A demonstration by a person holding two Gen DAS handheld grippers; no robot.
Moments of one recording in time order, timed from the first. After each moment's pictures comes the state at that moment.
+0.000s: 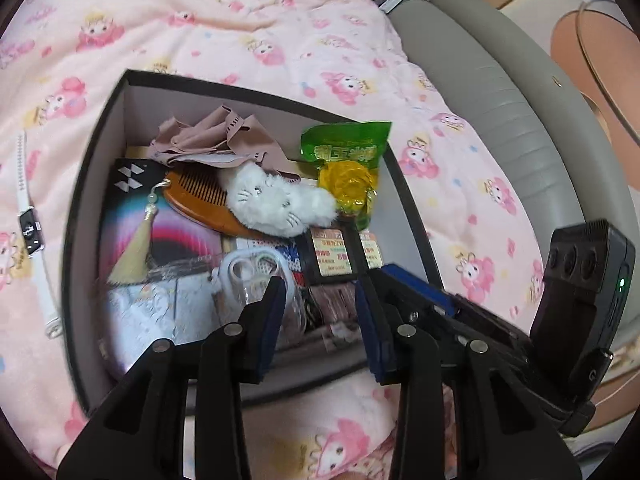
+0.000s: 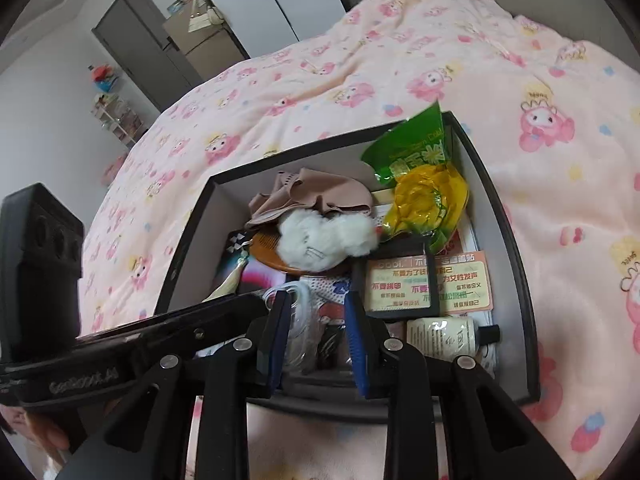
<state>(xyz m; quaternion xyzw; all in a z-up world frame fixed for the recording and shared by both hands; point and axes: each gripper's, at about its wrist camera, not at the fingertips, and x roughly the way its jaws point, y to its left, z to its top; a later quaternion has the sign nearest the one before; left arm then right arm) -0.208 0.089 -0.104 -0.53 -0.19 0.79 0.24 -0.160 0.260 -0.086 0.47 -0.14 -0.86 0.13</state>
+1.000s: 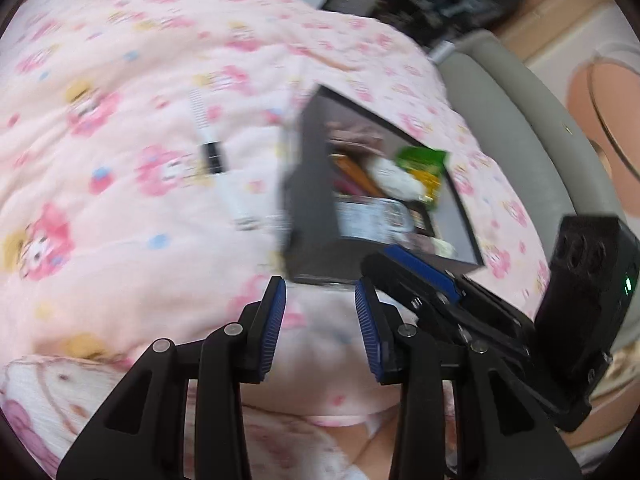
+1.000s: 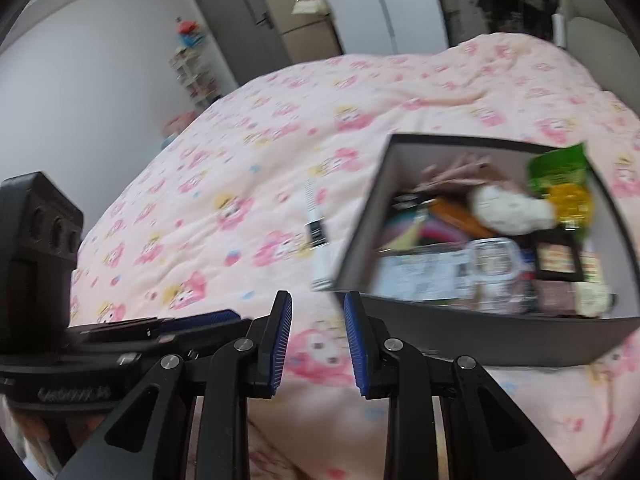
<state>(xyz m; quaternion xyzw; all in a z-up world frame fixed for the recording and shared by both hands) -0.088 -0.090 -0.104 -0.50 -0.24 0.82 0.14 -0.077 0.085 -0.083 0.44 -0.05 -0.86 0.25</state>
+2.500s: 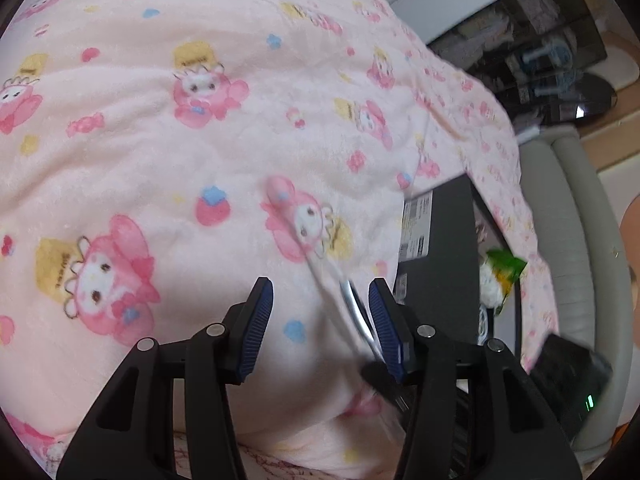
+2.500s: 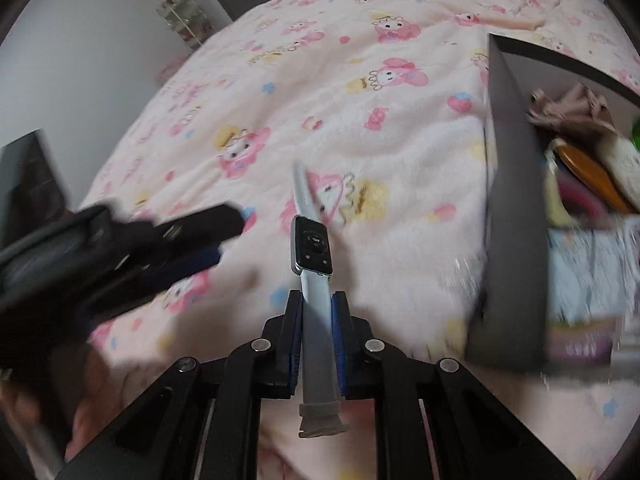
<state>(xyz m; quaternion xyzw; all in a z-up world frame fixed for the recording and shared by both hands) -0.141 -0.181 -0.157 -0.51 -0.34 0.79 0.03 -0.111 0.046 -0.135 0.55 -0.08 -0.79 0.27</state>
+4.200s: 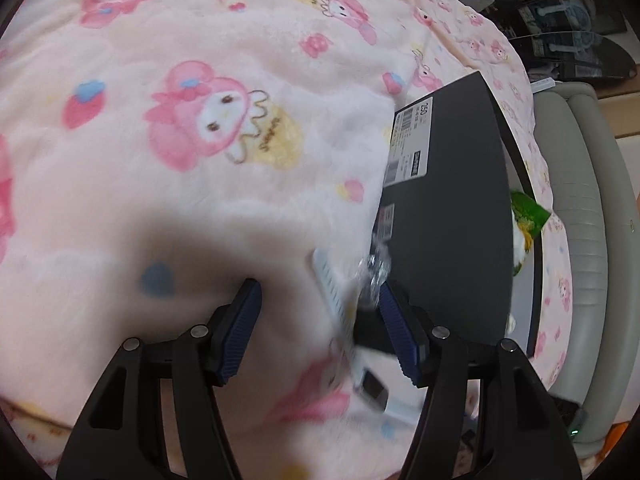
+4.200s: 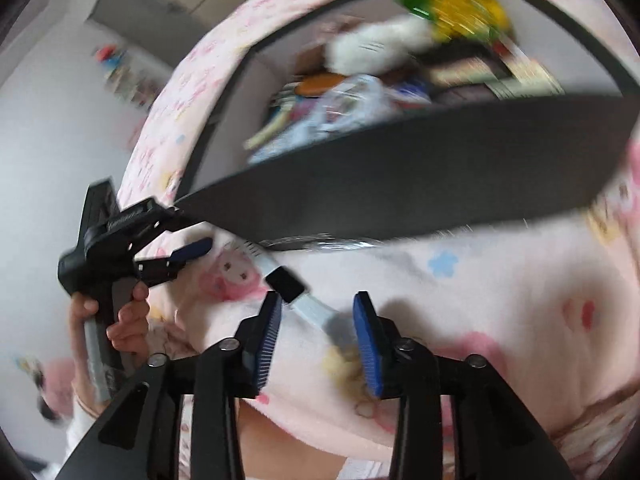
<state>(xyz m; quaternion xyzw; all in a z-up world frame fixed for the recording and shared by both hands) -0.174 -0.102 -0.210 -0.58 -0.35 0.73 0.05 -0.068 0.236 -0.160 0.57 -0.25 -0.77 0.15</state>
